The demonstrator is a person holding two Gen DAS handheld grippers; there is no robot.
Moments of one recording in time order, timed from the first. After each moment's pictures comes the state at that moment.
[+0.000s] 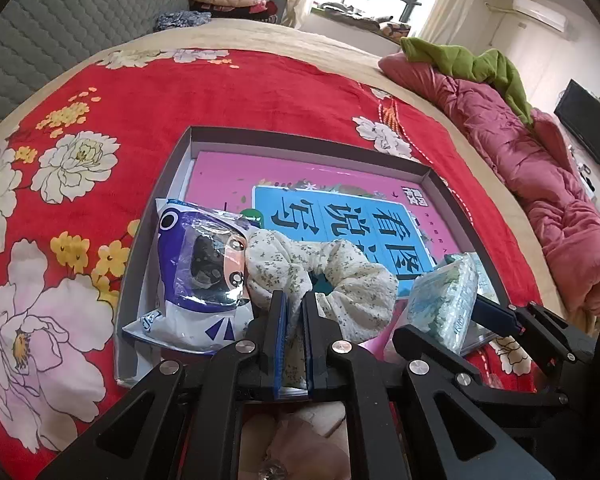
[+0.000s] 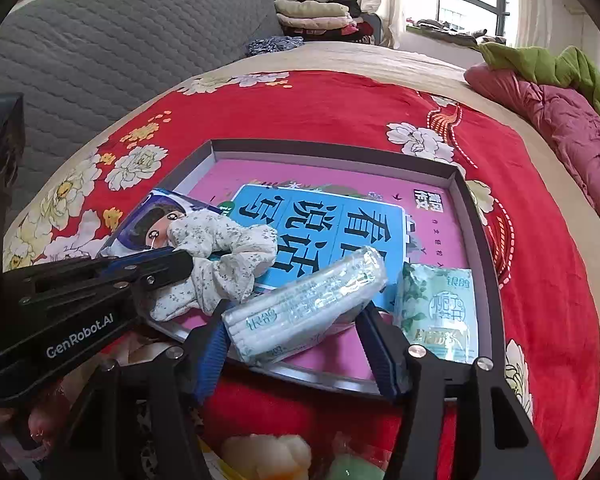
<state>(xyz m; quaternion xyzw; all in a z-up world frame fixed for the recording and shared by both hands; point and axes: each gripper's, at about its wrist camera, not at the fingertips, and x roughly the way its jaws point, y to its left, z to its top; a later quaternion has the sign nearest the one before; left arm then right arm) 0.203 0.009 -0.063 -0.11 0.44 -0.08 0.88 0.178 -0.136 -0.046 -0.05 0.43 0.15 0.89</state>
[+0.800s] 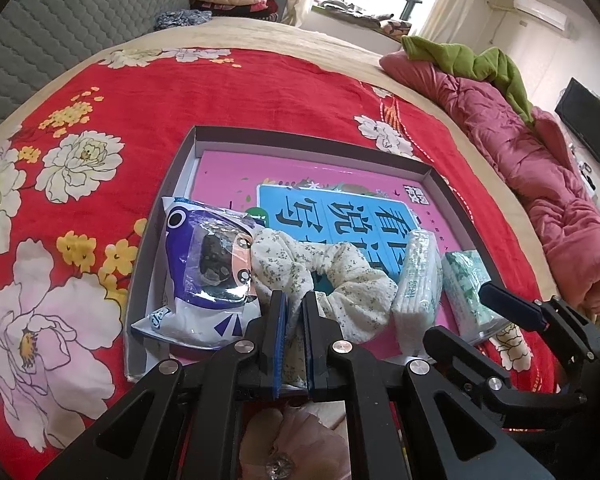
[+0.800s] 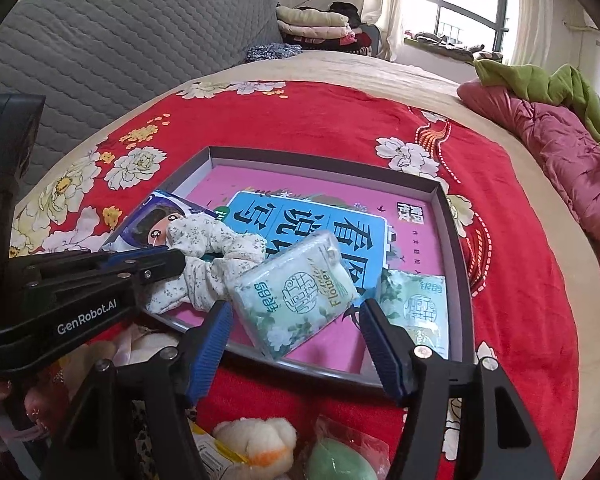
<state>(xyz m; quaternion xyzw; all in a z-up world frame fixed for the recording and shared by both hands) 0.201 0.012 -0.060 -0.11 0.45 -0.08 0.88 0.165 -0.140 -0.031 -0.08 0.41 0.14 0.90</state>
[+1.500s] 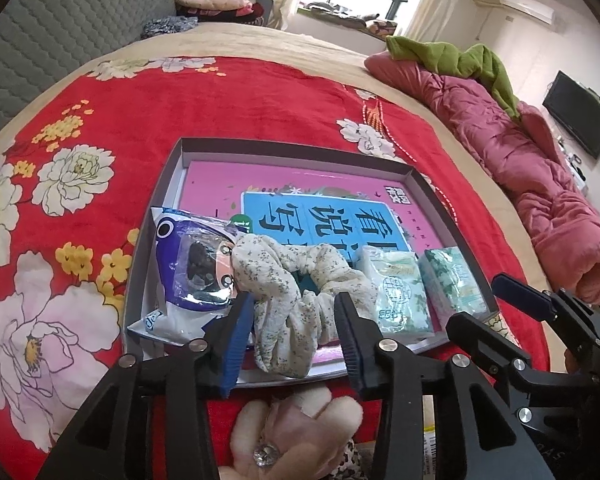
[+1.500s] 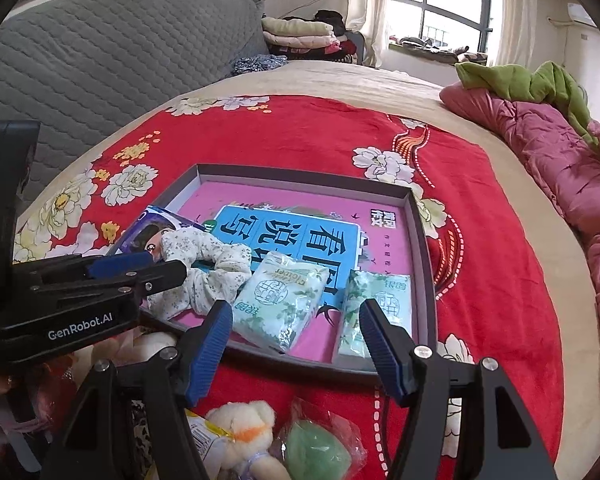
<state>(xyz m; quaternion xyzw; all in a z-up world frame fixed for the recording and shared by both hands) 0.193 0.006 -0.046 -0.10 0.44 -0.10 0.89 0.152 -0.161 -0.011 -0.06 0.40 0.12 0.91</state>
